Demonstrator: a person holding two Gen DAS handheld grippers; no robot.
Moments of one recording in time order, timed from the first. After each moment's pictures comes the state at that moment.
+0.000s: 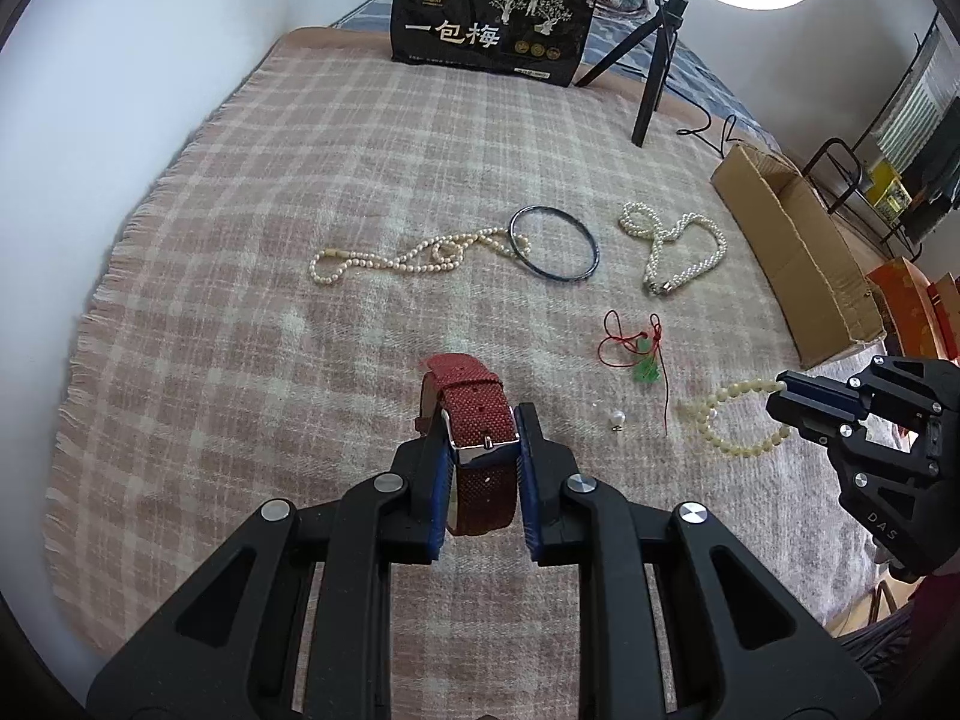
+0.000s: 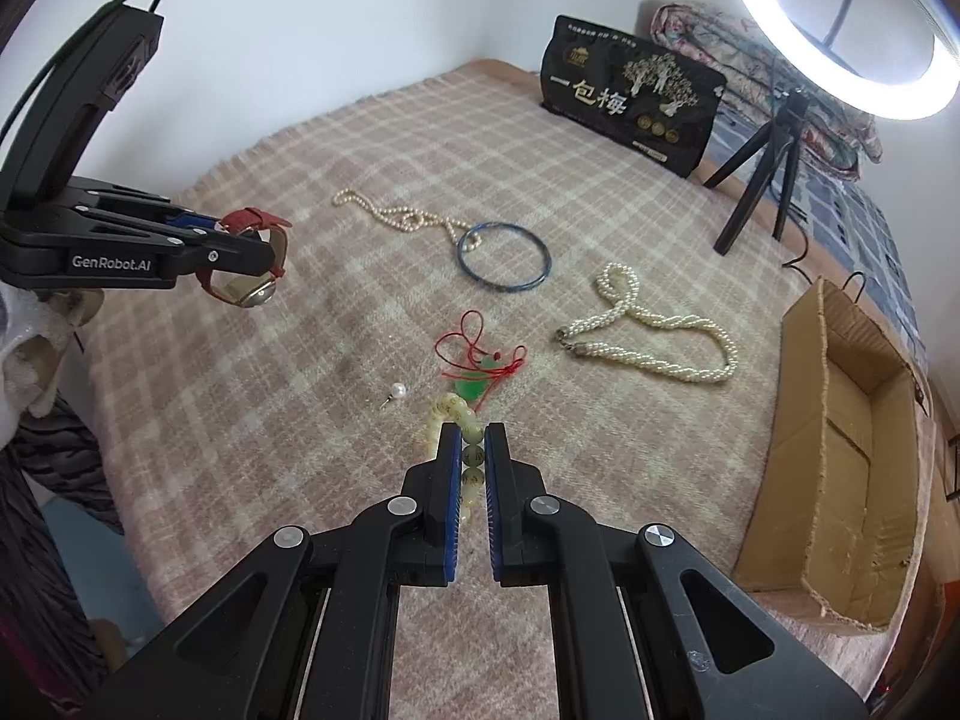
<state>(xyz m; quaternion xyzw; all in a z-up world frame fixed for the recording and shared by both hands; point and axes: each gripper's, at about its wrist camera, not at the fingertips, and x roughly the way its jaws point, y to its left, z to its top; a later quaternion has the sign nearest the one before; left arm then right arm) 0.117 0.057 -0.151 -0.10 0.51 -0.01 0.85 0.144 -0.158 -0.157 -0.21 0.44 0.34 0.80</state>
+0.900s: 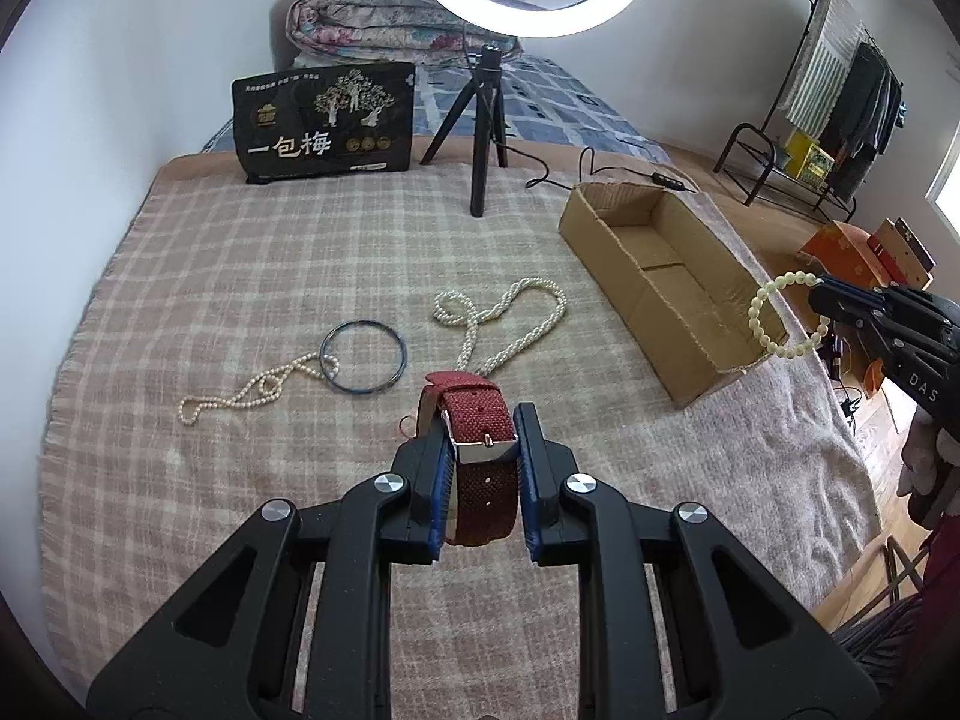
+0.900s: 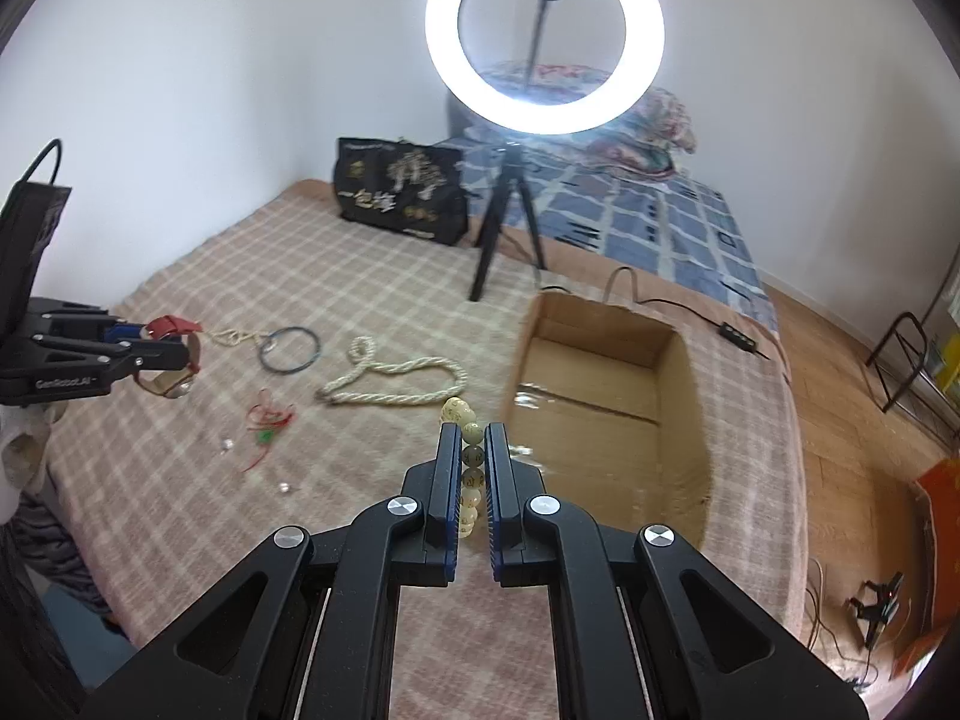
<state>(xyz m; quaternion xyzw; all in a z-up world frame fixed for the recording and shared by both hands) 0.139 -0.052 -0.090 -0.04 0.44 -0.11 0.89 0.165 -0.311 -0.069 -0.13 0.37 0.20 0.90</state>
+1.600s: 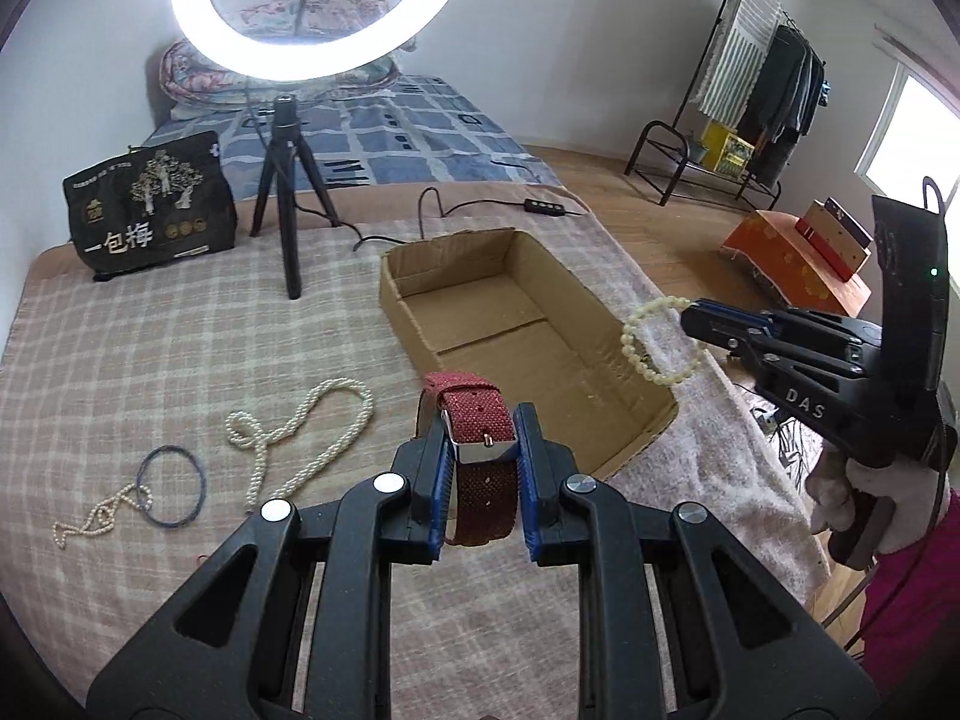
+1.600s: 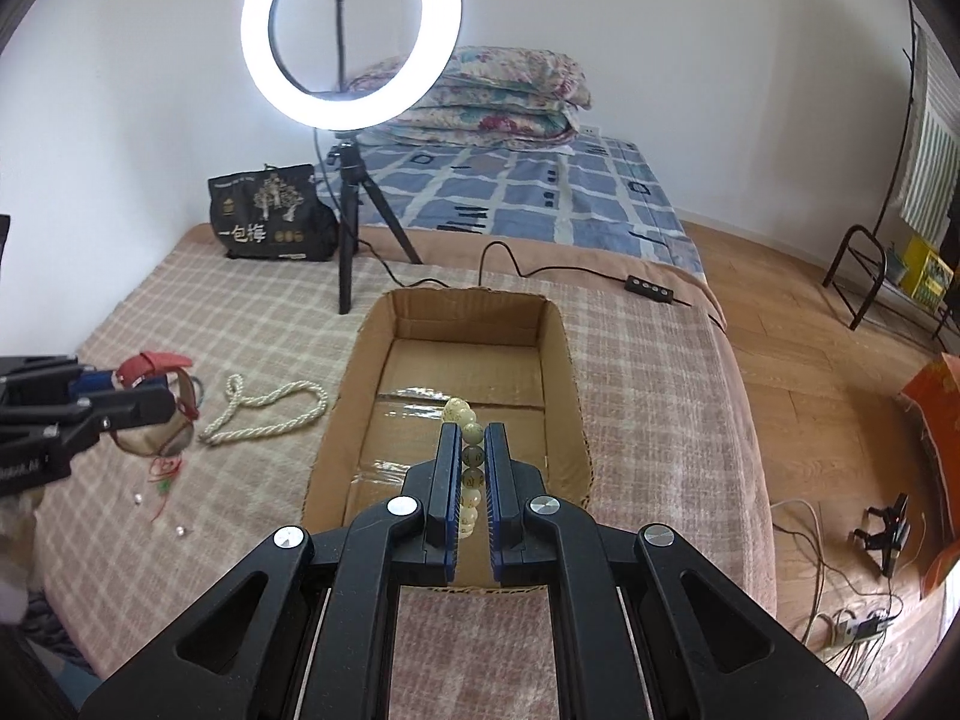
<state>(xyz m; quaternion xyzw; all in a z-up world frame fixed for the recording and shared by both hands) 0.199 -0.185 -0.071 -0.04 0.41 -0.21 0.89 0.225 -0.395 -0.081 -0.05 0.39 0.12 0.91</state>
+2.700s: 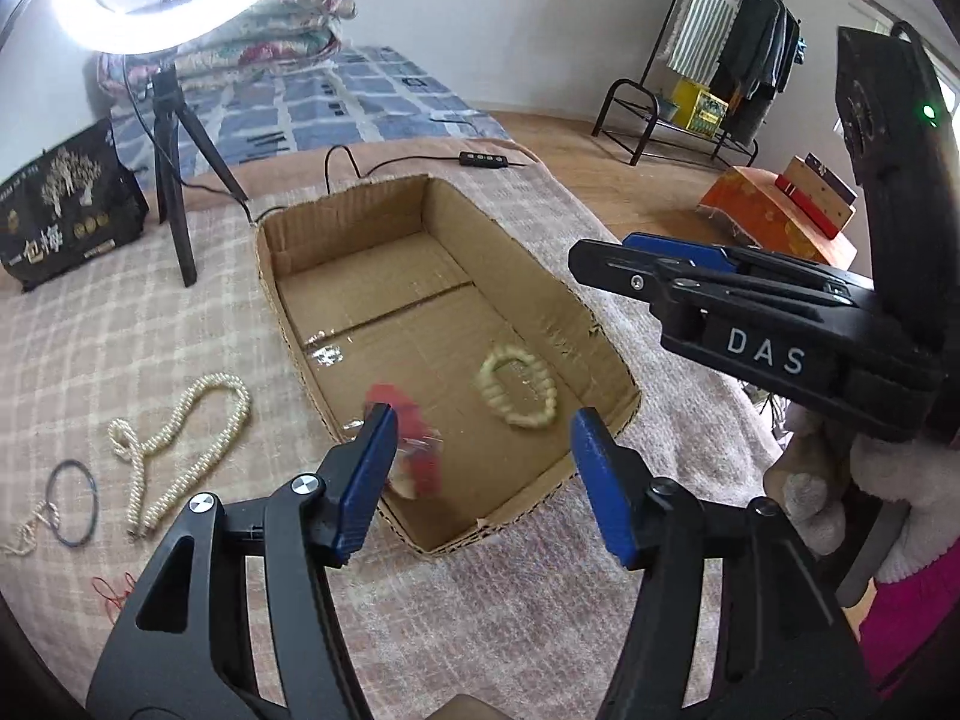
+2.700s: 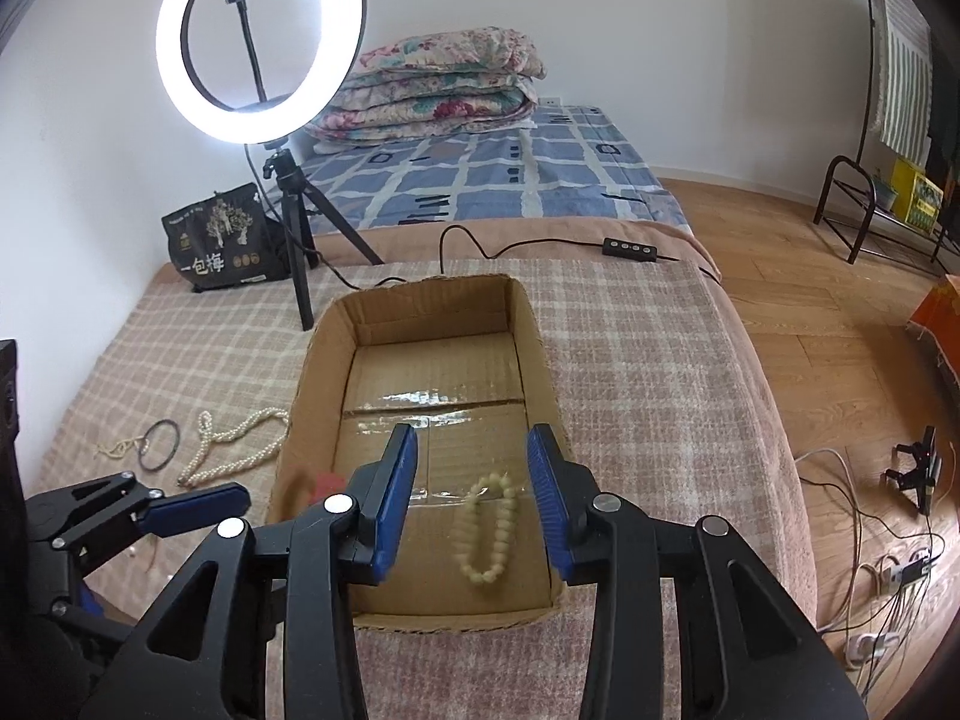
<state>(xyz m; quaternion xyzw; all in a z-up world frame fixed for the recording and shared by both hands) 0.211 -0.267 -0.113 0.00 0.43 -0.24 0.87 0.254 -0.422 -0.104 0.02 0.41 0.09 0.91</state>
